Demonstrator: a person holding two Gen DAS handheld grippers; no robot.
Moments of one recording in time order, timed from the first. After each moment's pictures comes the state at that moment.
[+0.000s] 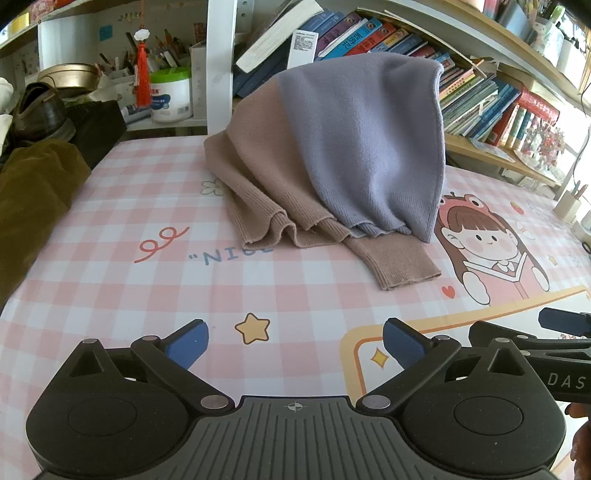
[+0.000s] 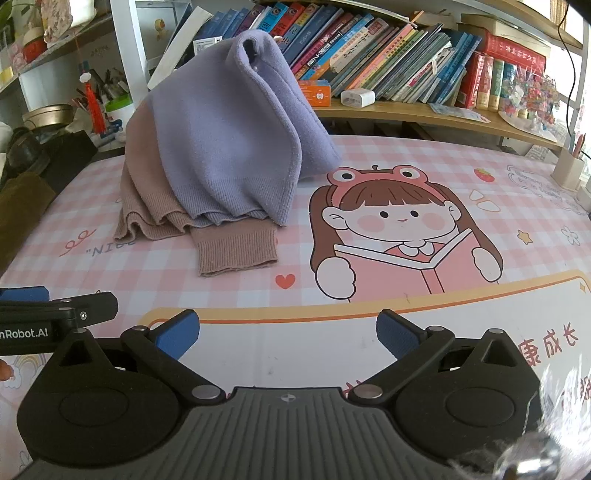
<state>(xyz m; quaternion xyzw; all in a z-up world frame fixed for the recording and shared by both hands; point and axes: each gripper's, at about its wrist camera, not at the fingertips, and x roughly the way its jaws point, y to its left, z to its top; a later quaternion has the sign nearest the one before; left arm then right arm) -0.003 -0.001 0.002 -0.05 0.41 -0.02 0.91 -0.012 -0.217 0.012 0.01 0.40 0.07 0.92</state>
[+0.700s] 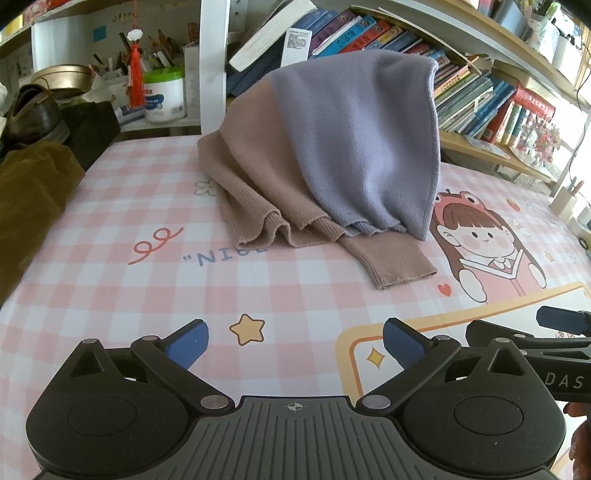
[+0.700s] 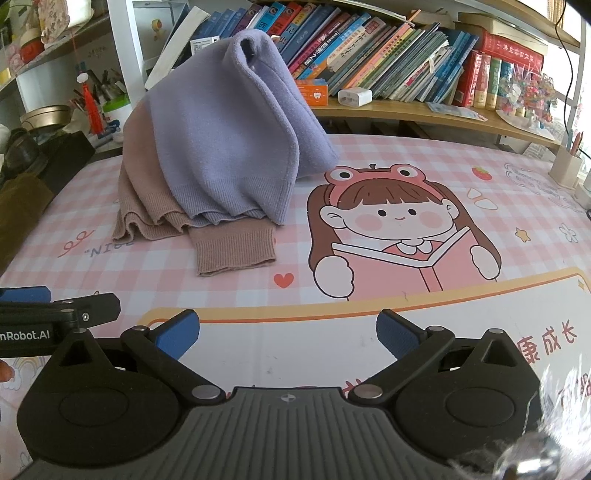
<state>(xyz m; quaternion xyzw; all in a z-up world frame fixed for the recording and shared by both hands) -0.001 -0.003 0.001 -0.05 0.41 -0.03 0.91 -0.012 -0.216 0.012 0.02 0.40 0.06 0.92</state>
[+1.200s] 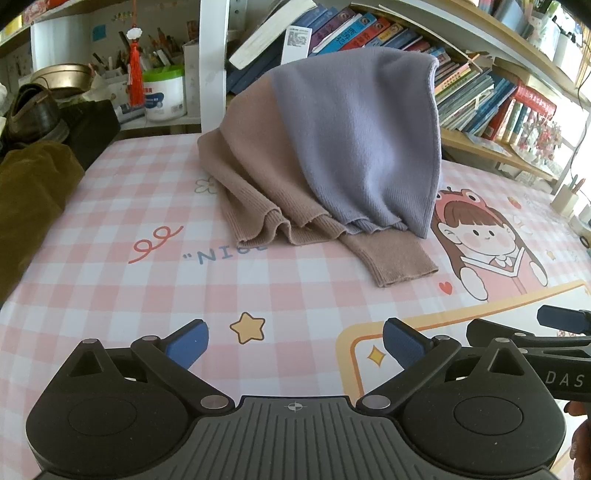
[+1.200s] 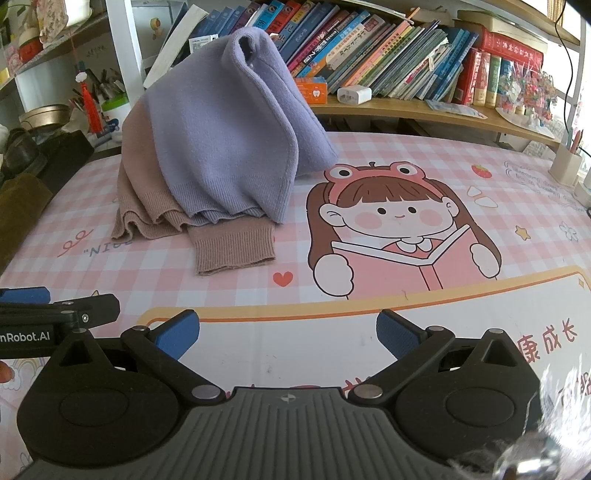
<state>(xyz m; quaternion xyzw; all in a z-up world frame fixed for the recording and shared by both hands) -0.001 -0.005 0.001 -0.05 0.41 -0.03 0.91 -0.012 -0.216 0.011 0.02 0.40 0.06 0.91</state>
